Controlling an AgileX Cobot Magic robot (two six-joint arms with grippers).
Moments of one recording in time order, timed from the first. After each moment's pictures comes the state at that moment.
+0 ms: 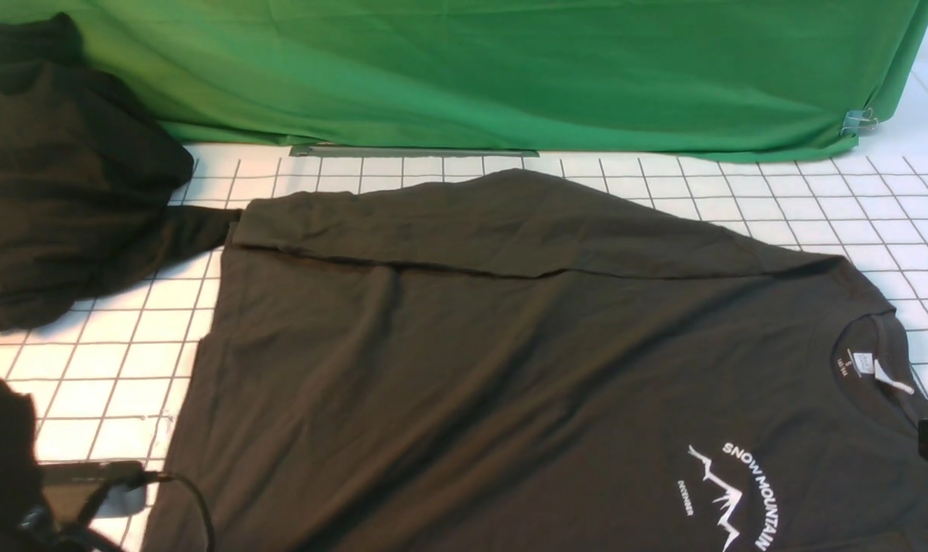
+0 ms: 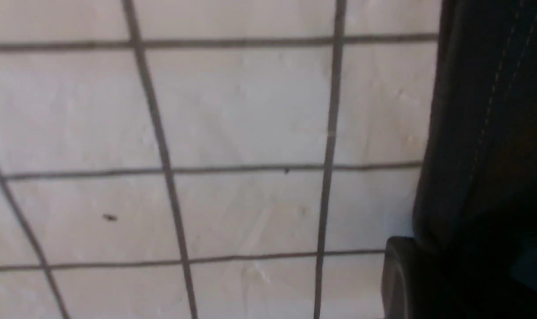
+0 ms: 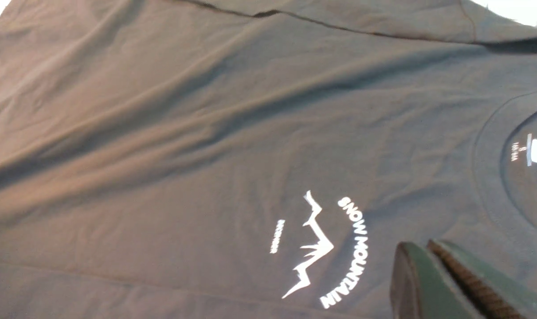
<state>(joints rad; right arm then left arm) 0.29 0.63 -0.55 0.18 0.62 -0.02 -0.20 1.28 -0.53 -0.05 1.02 -0.20</state>
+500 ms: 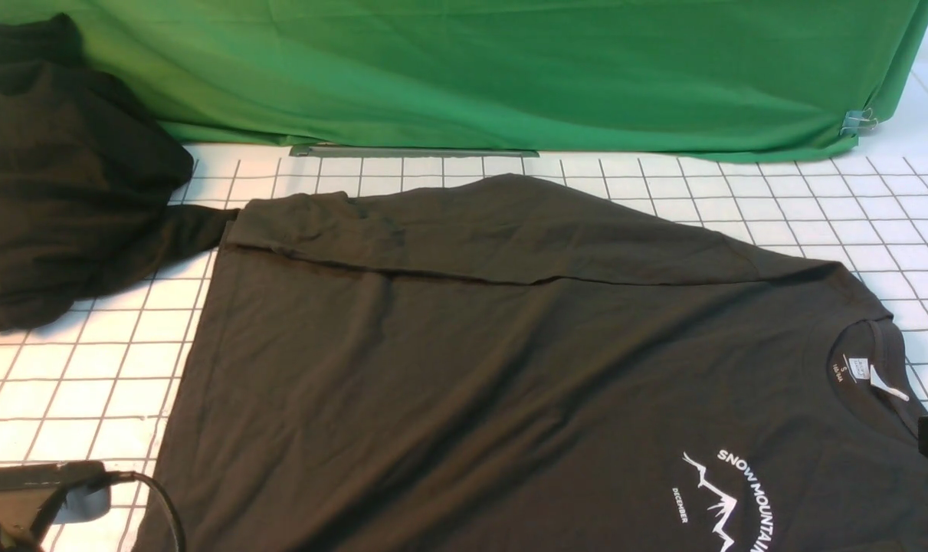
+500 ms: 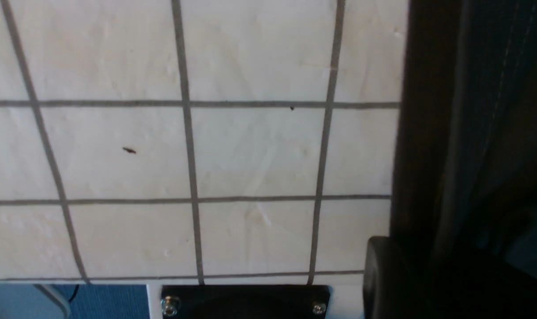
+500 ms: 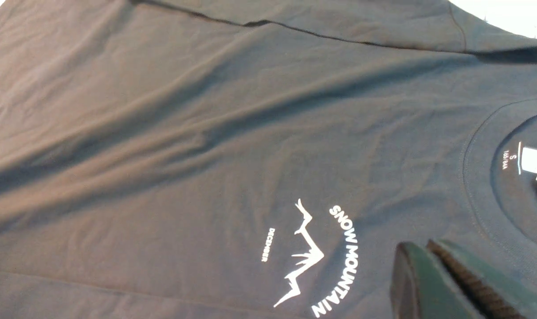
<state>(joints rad) 0.29 0.63 -0.55 0.18 0.61 -0.02 -0.20 1.16 -0.53 -0.06 1.12 -0.23</state>
